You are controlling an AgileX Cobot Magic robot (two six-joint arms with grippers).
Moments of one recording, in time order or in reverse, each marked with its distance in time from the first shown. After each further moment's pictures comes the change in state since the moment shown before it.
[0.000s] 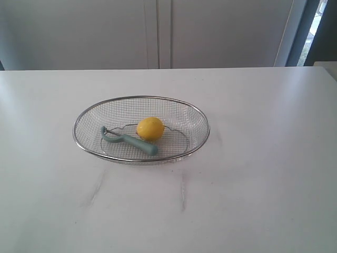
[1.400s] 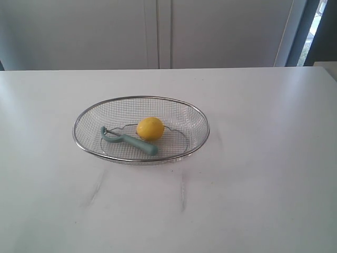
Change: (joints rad) left arm 0.000 0.000 0.000 0.000 0.000 0.000; right arm 0.000 0.000 0.000 0.302 0.008 -0.414
